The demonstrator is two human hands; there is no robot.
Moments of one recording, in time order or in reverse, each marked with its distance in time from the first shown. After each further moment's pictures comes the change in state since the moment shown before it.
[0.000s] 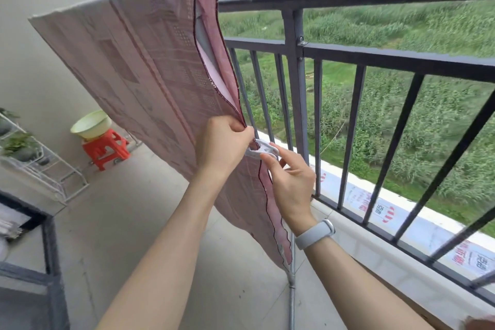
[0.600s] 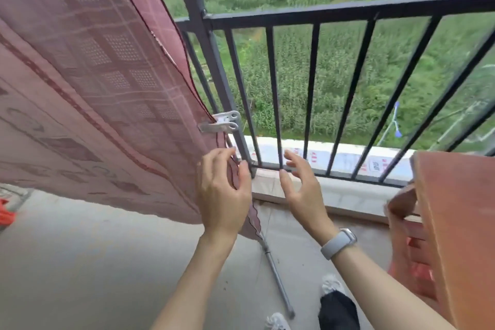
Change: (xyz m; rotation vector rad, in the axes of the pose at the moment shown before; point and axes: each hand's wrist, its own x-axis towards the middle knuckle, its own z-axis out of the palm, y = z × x) left_hand -0.076 -0.097 0.055 -0.233 -0.041 0.531; right_hand -0.087 0.047 -0.069 -0.501 0.092 0.077
